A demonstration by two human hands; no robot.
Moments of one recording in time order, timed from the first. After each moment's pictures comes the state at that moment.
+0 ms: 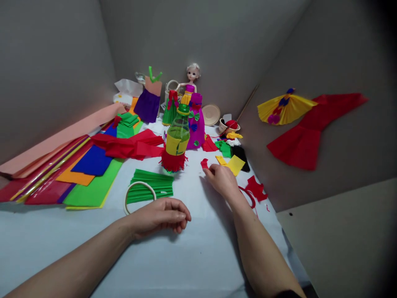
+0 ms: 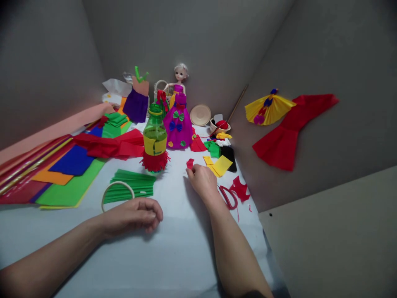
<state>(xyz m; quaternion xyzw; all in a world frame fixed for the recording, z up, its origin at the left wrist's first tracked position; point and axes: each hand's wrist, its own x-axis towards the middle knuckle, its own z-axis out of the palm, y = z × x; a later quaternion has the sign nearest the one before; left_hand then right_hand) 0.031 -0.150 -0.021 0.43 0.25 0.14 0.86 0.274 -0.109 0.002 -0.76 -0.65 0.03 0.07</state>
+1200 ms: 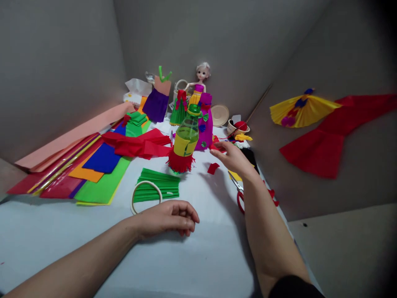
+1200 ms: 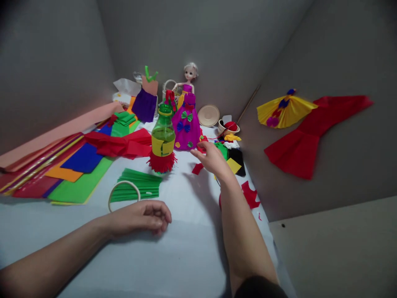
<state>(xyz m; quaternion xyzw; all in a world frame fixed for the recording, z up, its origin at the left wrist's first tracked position) 0.032 -0.149 -0.020 0.49 0.26 0.13 0.82 0.296 -0.051 0.034 -0.65 -0.71 0.13 0.23</state>
